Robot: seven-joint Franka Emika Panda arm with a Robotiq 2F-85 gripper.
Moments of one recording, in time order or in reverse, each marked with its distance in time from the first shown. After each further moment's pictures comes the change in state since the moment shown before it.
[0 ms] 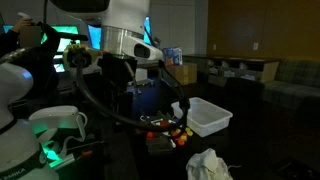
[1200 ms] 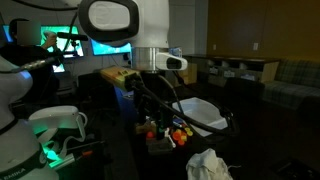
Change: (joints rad) arm 0.026 0.226 0.000 0.034 0.006 0.376 -0.066
